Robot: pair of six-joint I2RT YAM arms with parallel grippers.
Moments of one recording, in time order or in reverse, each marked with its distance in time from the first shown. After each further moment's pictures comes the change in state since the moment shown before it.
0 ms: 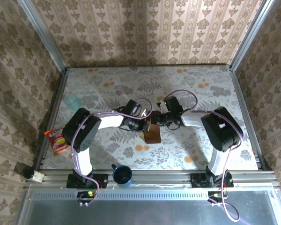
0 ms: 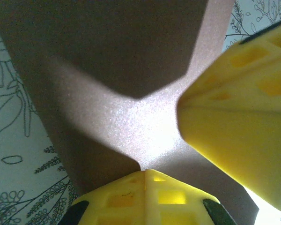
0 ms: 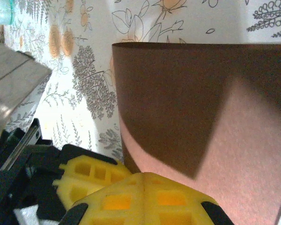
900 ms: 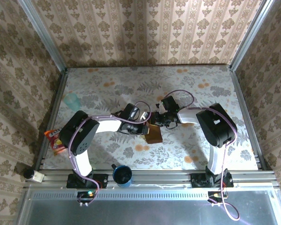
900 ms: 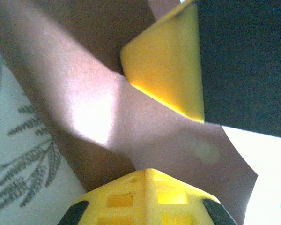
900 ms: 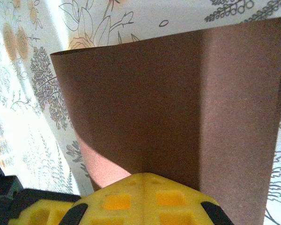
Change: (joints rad) left arm -0.024 -0.067 -0.130 0.122 0.021 -0.027; right arm -0.001 0.079 0.074 -0.114 0.050 0.003
